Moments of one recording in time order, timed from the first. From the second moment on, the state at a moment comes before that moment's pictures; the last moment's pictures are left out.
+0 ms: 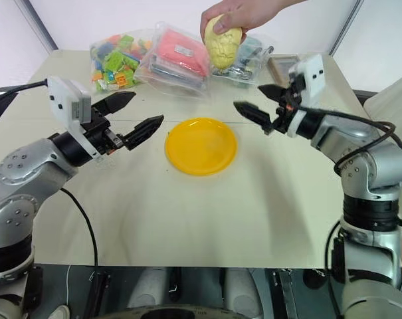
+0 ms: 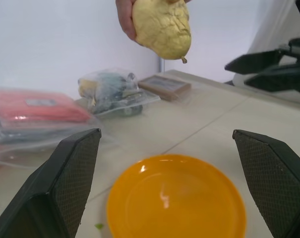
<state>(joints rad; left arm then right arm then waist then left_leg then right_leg) -0.44 0.63 0.17 -0.64 -0.79 0.76 -0.31 -0.70 -0.59 -0.23 -0.19 0.73 0.91 0.54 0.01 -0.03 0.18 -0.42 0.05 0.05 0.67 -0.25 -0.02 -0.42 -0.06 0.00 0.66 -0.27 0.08</state>
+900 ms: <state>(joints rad) -0.44 0.60 0.12 -0.63 -0.70 0.75 -0.34 -0.98 -0.36 -0.20 0.05 0.68 0.88 0.32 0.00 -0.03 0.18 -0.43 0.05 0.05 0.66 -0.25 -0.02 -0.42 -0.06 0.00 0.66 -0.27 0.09</state>
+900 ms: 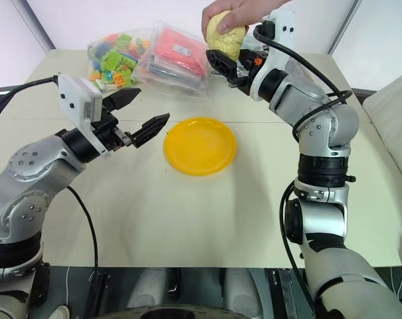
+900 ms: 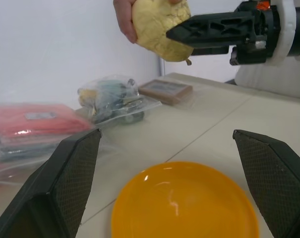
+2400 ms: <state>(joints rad) -0.12 0.76 0.38 -0.72 -1.07 0.97 -0.21 -0.60 -0.41 0.21 -0.15 0.39 0.95 0.43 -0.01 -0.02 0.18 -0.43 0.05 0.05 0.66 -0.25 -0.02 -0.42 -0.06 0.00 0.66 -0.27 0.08</state>
